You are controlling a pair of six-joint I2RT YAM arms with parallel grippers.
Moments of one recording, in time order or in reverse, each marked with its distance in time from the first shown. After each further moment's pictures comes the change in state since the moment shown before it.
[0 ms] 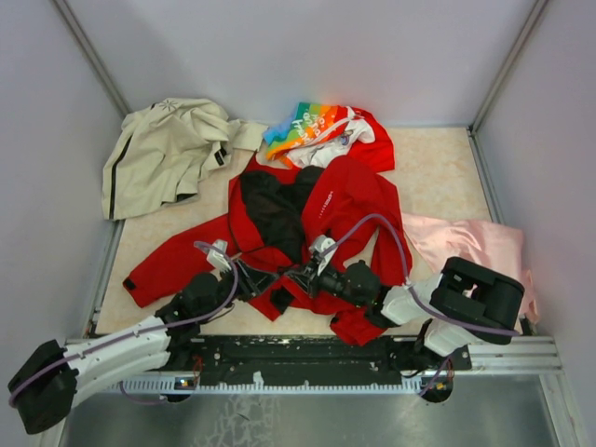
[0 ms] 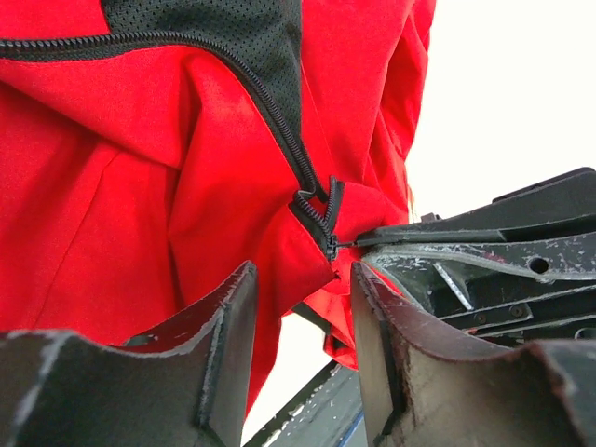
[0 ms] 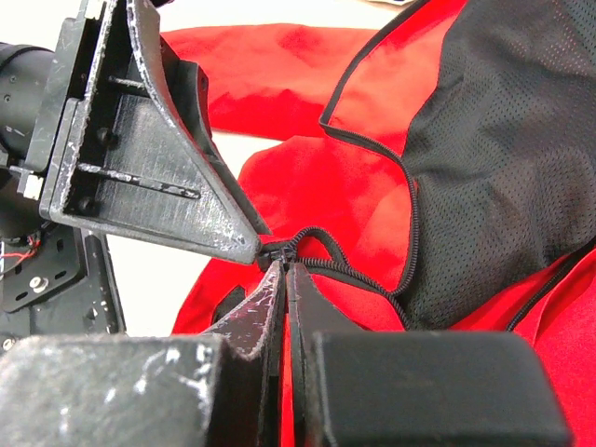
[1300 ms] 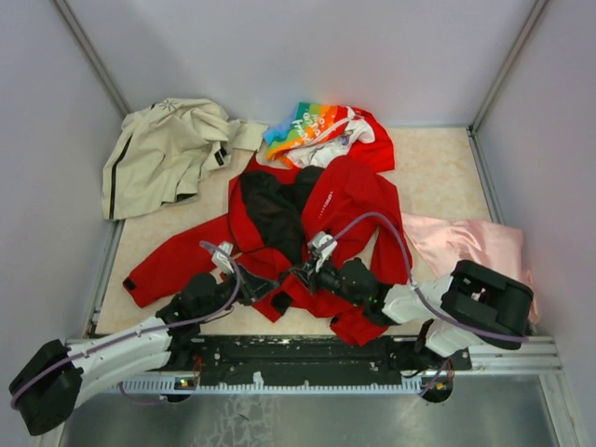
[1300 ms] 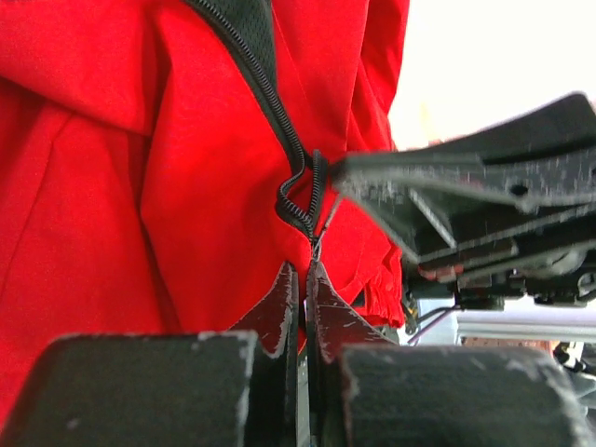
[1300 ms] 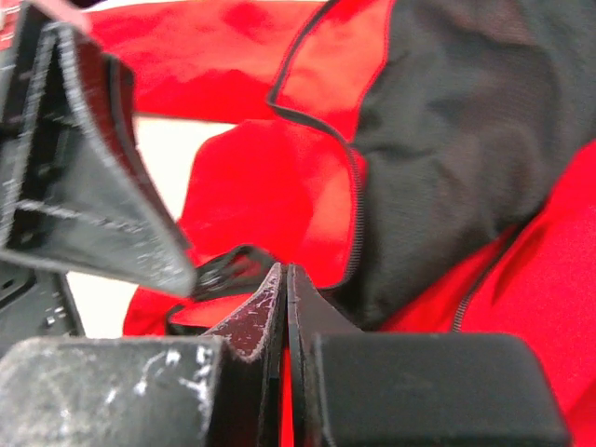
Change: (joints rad) left arm 0.032 0.052 -0.031 0.108 0.153 0.013; right arm 0.013 -0.046 0.027 -0.145 0.078 -0.009
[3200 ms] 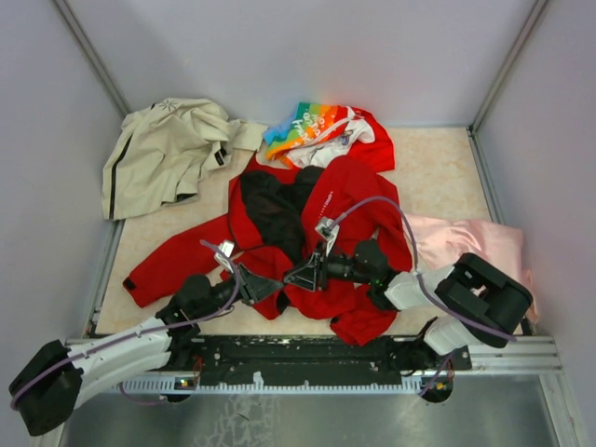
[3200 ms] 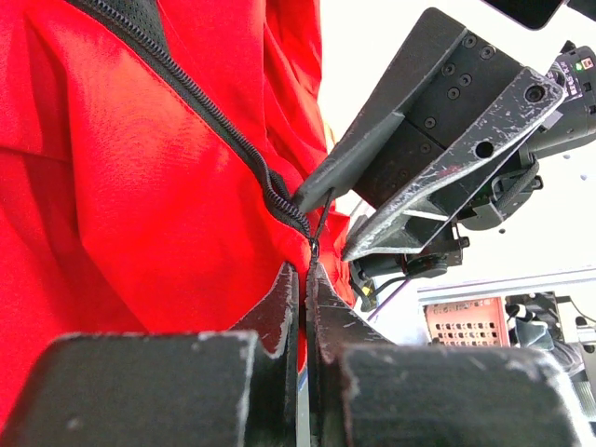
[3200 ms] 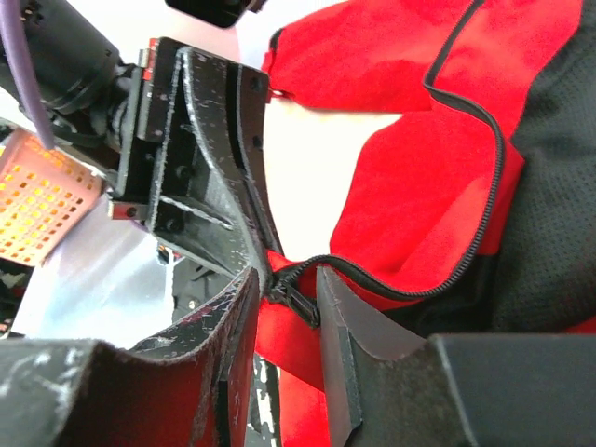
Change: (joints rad) left arm 0.000 -0.024 -0.011 0.108 0.120 -0.002; right arm -0.237 0.015 0.031 0.035 -0.581 0.375
